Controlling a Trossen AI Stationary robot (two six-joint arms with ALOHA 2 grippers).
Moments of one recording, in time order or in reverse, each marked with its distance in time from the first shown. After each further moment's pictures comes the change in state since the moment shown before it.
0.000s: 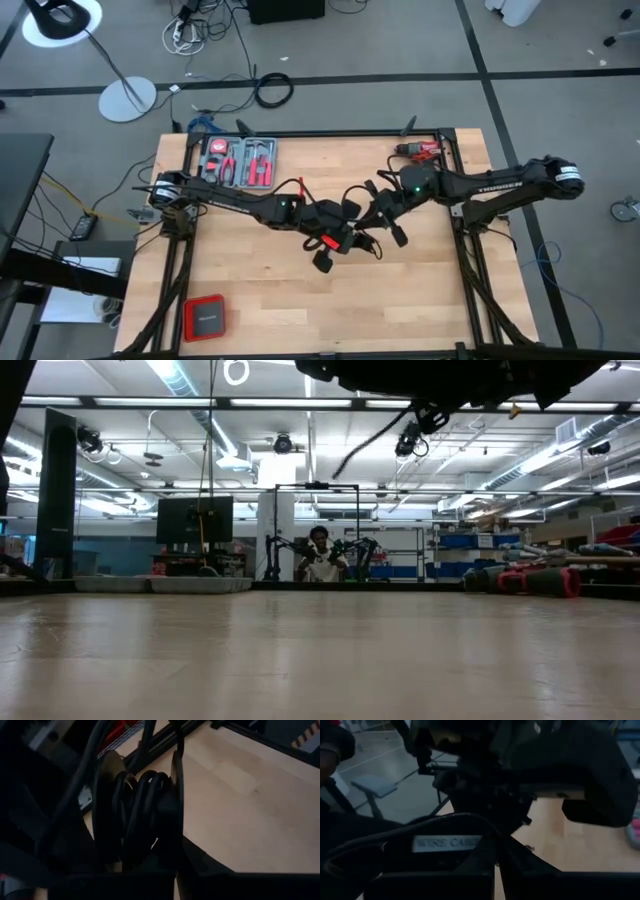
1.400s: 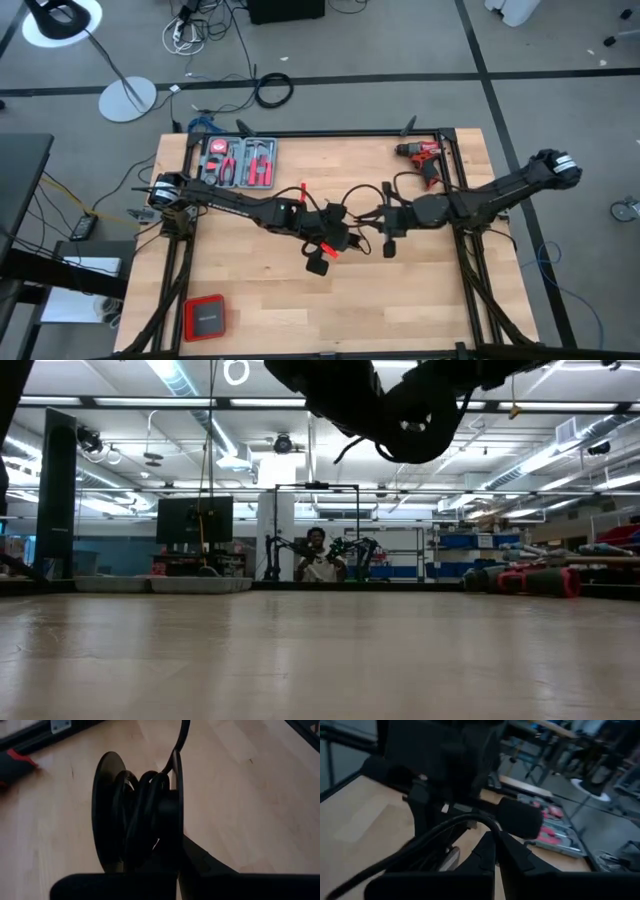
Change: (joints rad) left arm -0.035 -0.001 -0.020 -0.189 -0.066 -0.290; right arm 0.308 -0.020 -0.001 0.013 0.779 -0.210
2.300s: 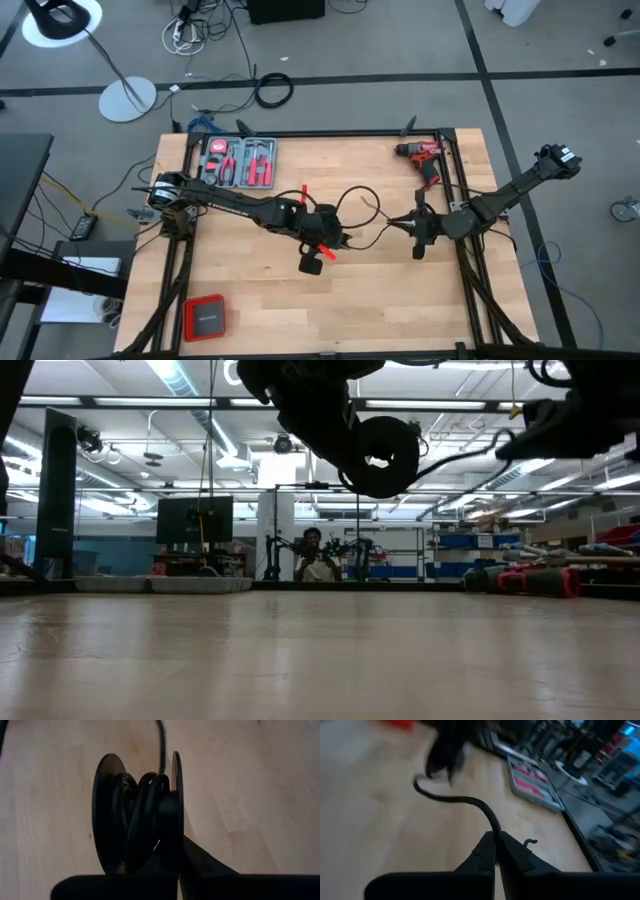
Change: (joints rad) left arm 0.011 0.000 0.000 -0.177 -0.006 -0.127; right arm 0.218 -0.418 -0.372 -0.176 0.306 0.023
